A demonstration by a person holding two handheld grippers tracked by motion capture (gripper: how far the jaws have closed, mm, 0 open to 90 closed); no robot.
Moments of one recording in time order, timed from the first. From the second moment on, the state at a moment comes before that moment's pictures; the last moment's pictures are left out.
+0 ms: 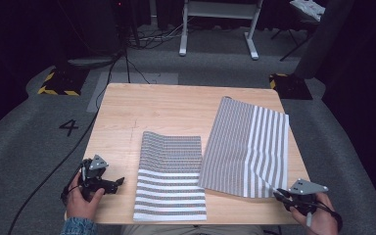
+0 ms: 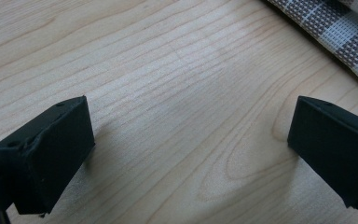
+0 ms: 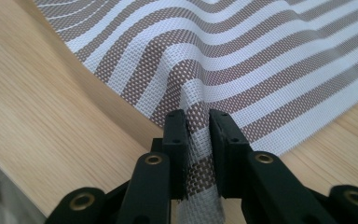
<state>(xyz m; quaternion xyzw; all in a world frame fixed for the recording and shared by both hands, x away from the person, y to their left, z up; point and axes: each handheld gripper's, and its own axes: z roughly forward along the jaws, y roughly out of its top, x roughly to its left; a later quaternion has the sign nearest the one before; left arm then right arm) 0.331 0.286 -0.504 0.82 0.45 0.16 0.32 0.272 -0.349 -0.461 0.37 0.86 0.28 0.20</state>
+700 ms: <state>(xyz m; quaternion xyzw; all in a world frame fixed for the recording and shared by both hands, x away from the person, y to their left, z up) 0.331 0.286 -0.504 0.82 0.45 0.16 0.31 0.269 -0.400 -0.454 0.45 0.82 0.29 0.22</state>
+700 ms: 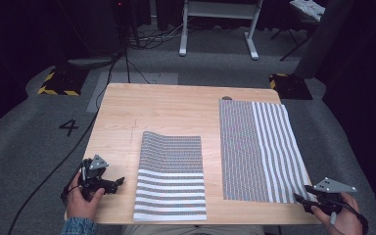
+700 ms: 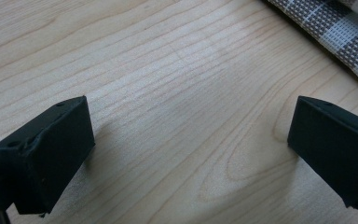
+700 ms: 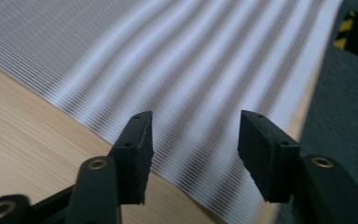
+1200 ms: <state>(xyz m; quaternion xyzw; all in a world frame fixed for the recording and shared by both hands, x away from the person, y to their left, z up) 0.331 0.286 -0.505 0.82 0.45 0.16 0.32 0.299 -0.268 -0.461 0.41 0.83 0.36 0.14</state>
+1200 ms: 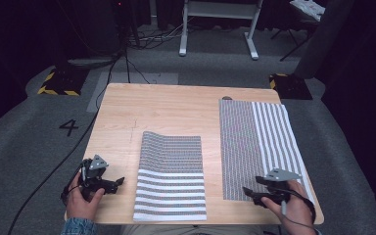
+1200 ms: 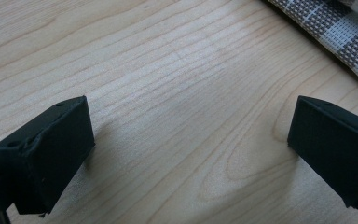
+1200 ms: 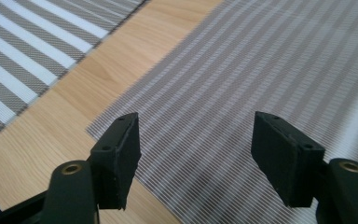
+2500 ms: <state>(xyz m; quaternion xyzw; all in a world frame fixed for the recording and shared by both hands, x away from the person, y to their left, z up) 0.331 0.286 -0.505 0.82 0.45 0.16 0.32 0.299 -0.234 -0.486 0.32 0.88 0.33 0.14</state>
